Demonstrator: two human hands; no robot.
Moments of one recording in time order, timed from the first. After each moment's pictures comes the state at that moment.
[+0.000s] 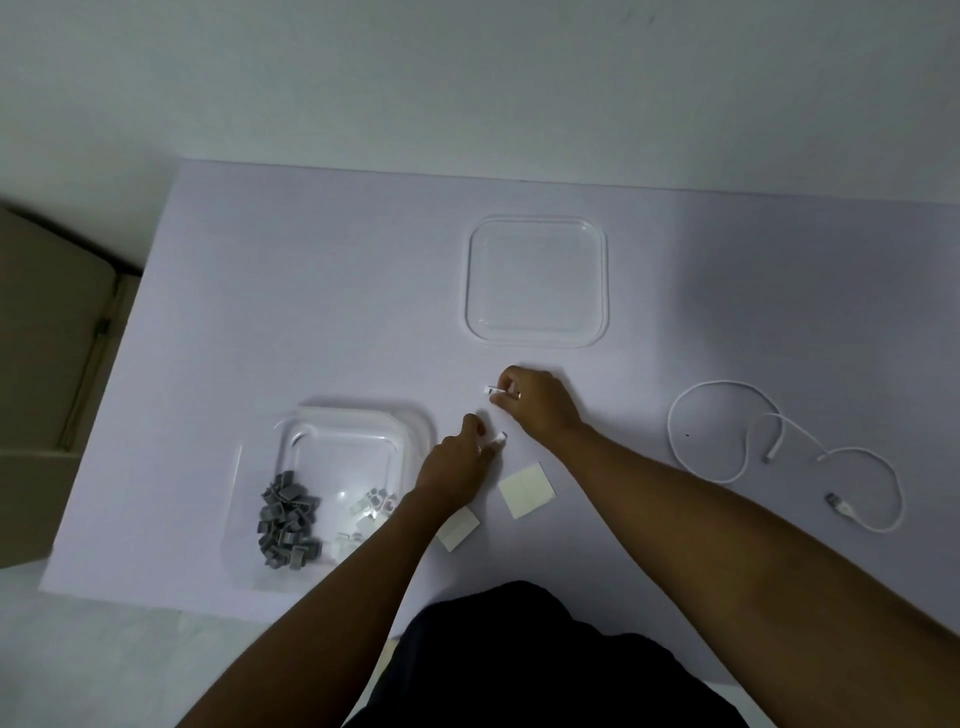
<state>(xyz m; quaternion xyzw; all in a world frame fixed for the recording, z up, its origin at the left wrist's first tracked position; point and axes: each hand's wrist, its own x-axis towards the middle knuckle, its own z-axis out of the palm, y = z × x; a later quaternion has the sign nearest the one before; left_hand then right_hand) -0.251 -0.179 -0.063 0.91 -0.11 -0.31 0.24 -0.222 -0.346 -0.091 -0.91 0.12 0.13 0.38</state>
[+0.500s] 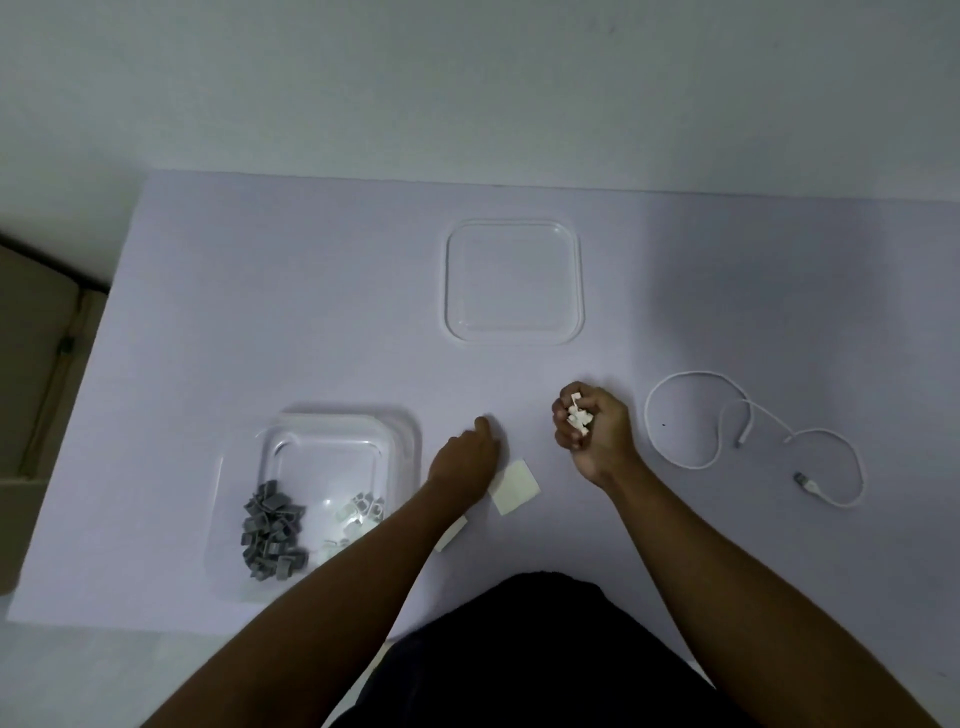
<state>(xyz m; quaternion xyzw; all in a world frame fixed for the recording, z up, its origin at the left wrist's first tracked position) -0.256 -0.206 -0.075 0.93 -0.19 -0.31 0.10 -0.289 -0.393 -0.048 -0.36 0.37 0.08 0.85</state>
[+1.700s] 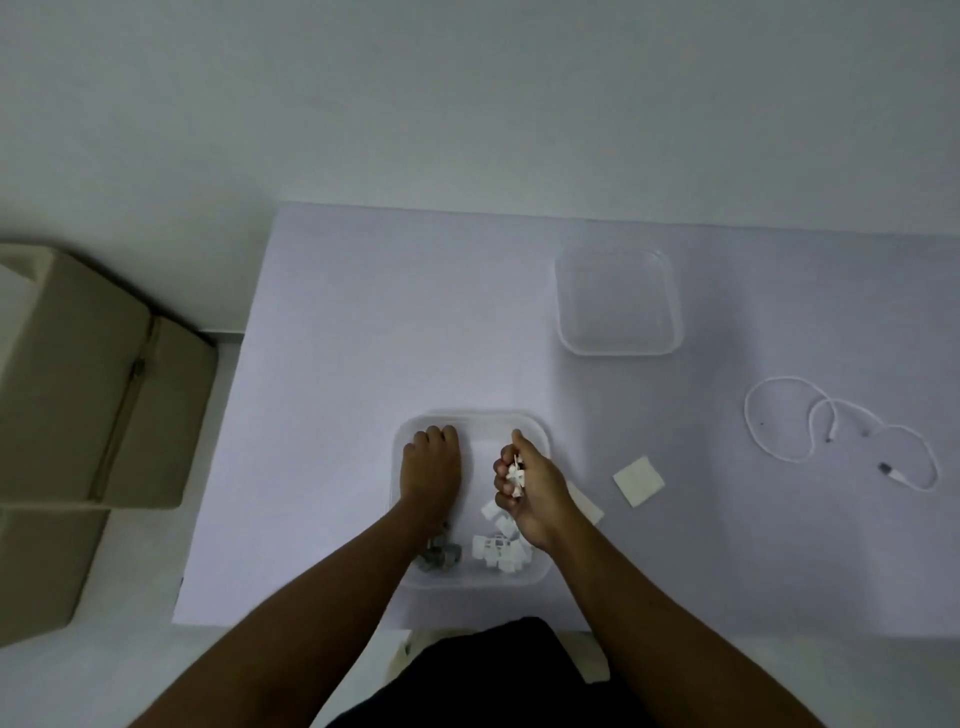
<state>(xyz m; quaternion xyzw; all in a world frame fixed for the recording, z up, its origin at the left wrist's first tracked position) -0.195 0.031 -0.052 0.95 -0.24 -0.19 -0.06 -0.267 -0.102 -0.004 -0.33 0.46 0.13 0.81</state>
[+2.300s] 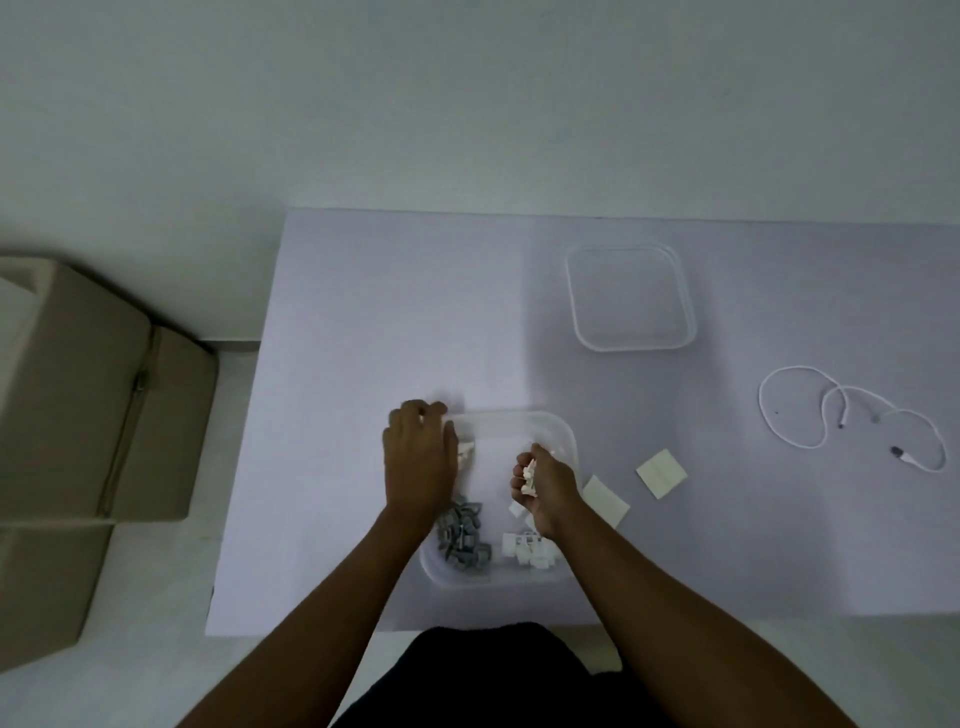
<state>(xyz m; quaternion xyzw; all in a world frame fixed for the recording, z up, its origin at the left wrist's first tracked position) -0.176 0.081 -0.018 0.96 -0.18 0.02 0.21 -0.251 -0.073 -0.030 -0.37 0.58 0.10 0.72</state>
